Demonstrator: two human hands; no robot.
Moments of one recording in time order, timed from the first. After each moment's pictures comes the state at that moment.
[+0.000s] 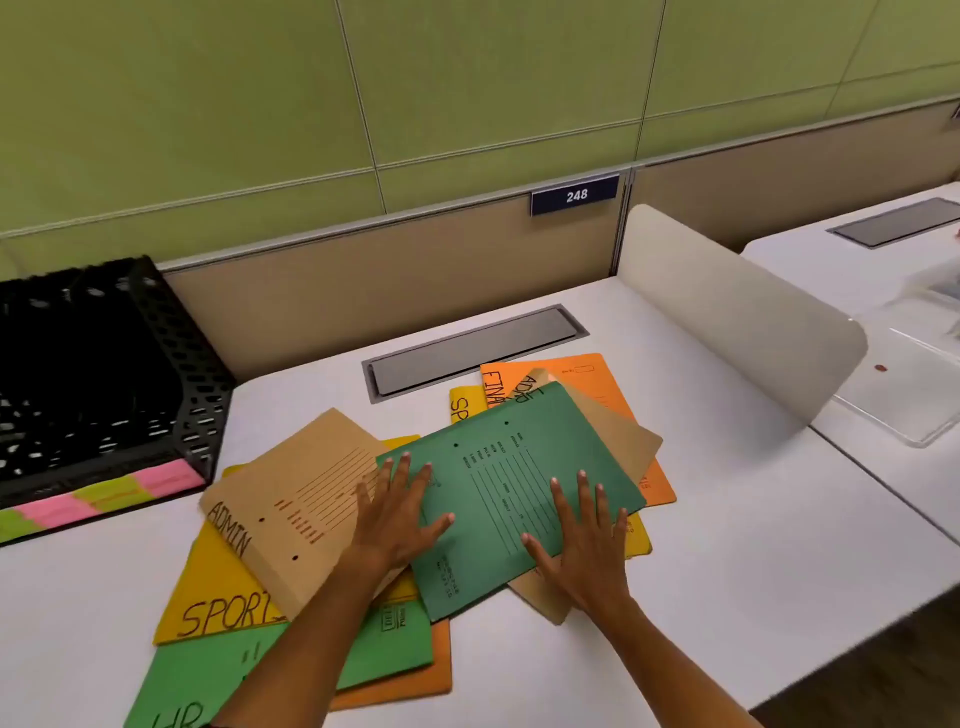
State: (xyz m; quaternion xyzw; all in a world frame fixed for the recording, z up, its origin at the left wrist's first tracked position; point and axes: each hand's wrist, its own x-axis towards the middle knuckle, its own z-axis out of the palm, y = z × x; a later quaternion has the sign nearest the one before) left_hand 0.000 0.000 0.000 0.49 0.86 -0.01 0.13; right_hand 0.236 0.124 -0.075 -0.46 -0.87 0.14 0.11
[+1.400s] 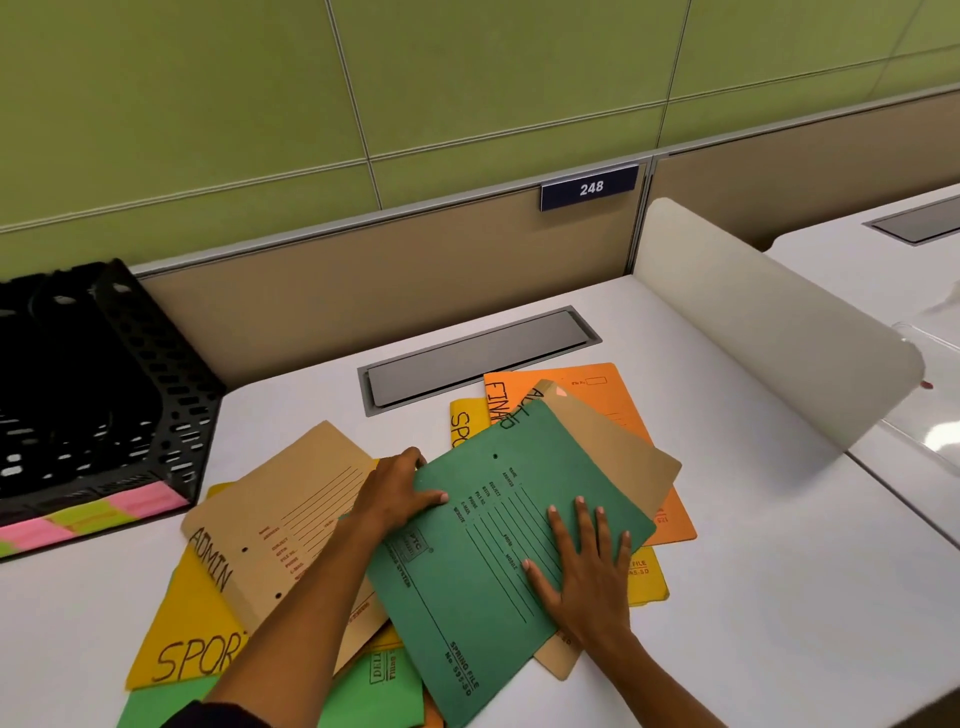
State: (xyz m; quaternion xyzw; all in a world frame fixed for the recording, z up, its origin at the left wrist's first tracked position) left_hand -0.046 0.069 0.020 0.43 0.86 0.18 0.21; right_hand 0.222 0.148 -0.098 -0.46 -0.88 0.13 0.08
